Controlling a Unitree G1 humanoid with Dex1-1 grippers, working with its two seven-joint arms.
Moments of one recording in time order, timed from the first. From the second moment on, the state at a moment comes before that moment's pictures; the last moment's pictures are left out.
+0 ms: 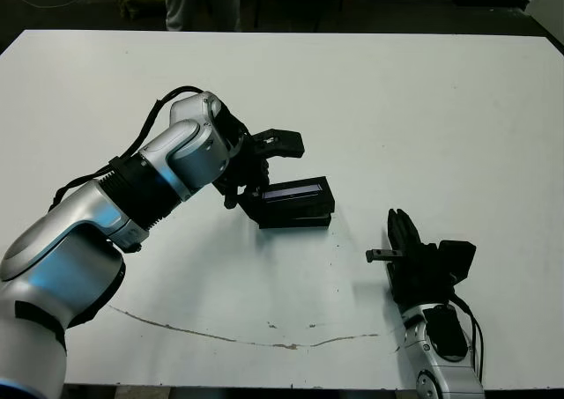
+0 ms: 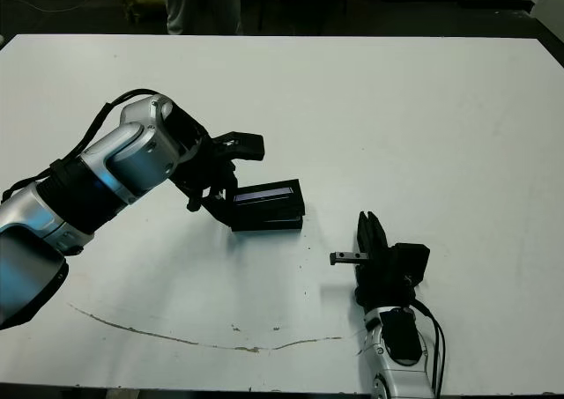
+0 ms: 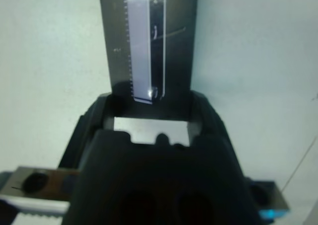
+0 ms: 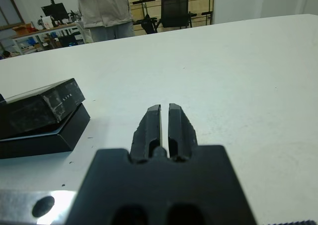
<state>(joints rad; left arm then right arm) -1.07 0.45 -0.77 0.32 0.20 0.80 -1.40 0.20 -0.02 0.04 -0.19 0.10 -0.02 0.04</state>
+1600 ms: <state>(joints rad) -1.02 0.44 -0.84 0.27 0.24 0.68 -1.39 0.20 -0.01 0.04 -0.19 0.11 -0.02 0.05</state>
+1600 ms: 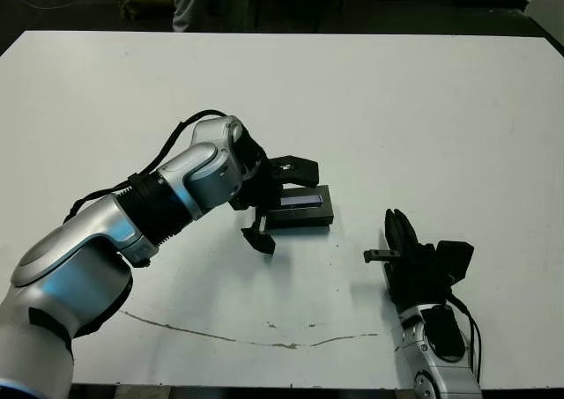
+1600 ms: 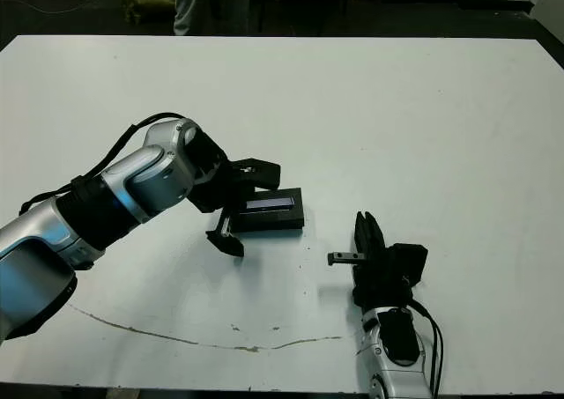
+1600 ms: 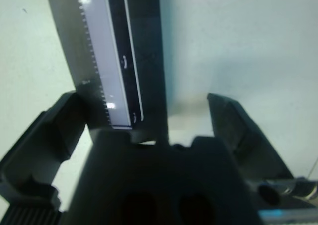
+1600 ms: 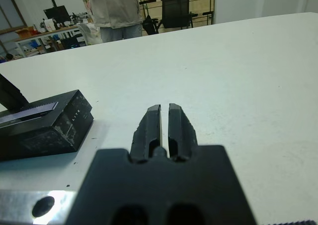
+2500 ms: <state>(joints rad) -0.85 0.49 -0.16 0.00 -0.12 0.54 -1.08 0.20 -0.02 0.03 -0.20 0.12 -0.04 0.06</state>
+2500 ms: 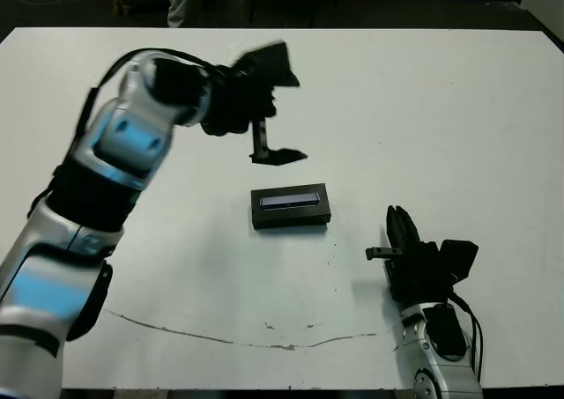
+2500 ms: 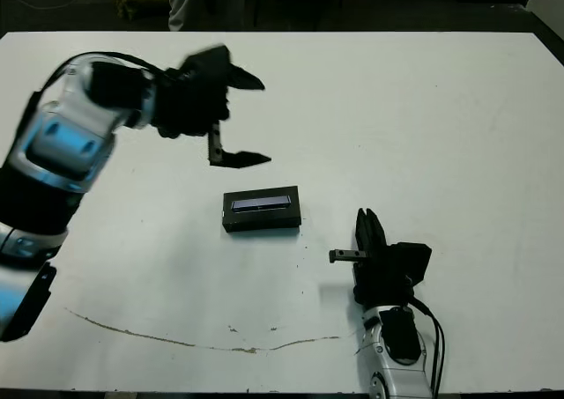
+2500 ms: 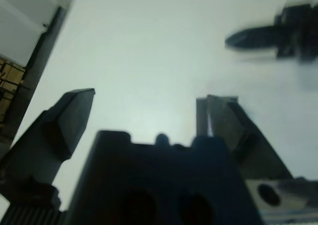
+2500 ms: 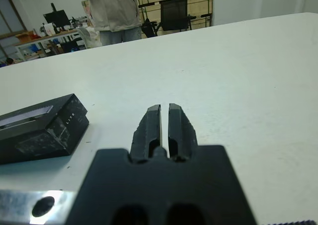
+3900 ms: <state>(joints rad) 0.20 0.05 0.07 -0.61 -0.50 0.21 -0.22 -0.16 0.00 0.24 -0.21 0.05 0.24 0.10</state>
